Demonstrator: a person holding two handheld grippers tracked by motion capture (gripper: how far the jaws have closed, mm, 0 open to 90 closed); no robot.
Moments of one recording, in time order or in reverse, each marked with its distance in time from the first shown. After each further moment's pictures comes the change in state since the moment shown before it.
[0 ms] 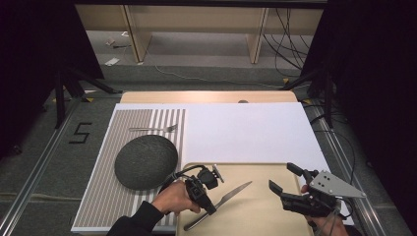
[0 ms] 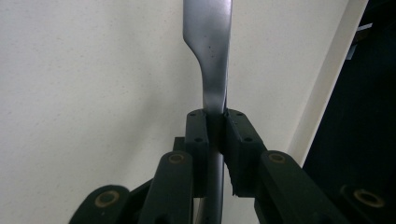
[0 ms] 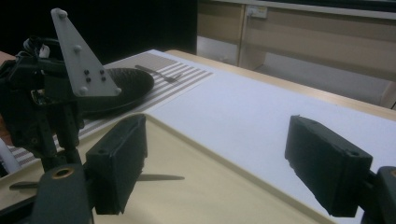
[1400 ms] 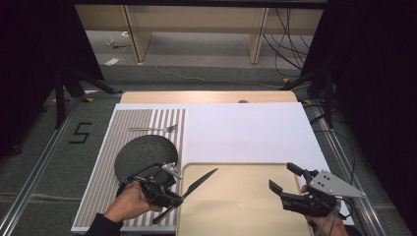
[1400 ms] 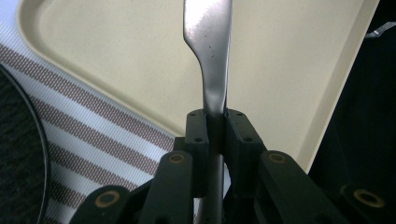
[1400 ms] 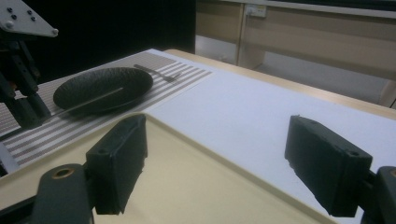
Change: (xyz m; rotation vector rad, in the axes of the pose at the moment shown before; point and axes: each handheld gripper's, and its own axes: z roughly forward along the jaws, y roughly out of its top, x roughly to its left) left arm 0.015 -0.085 -0.064 -0.193 0.157 0.006; right arm 0.000 0.000 0.000 0.002 -0.006 0.001
